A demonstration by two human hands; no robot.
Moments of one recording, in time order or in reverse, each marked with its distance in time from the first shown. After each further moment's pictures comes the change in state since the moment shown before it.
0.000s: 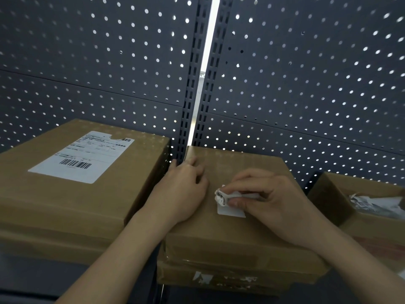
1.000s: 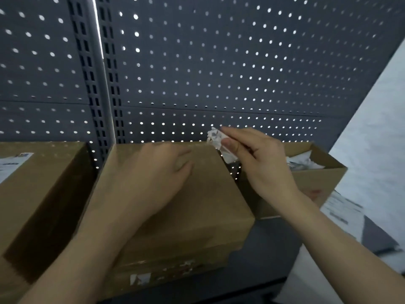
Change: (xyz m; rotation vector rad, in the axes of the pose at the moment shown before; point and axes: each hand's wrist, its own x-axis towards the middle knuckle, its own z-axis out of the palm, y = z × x) left_hand 0.001 0.087 0.014 0.198 0.207 0.455; right_hand -0.045 0.053 -0.059 -0.157 0.639 0.035
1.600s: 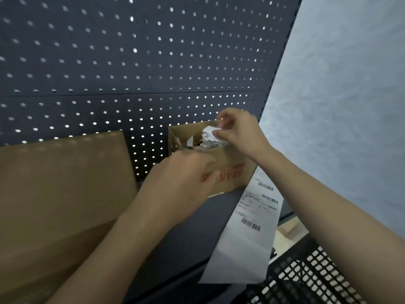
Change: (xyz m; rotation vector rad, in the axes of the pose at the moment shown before) left_hand 0.024 0.160 0.103 -0.209 -0.248 0.259; right_hand -0.010 0.149 -0.122 -0.304 -0.053 0.394
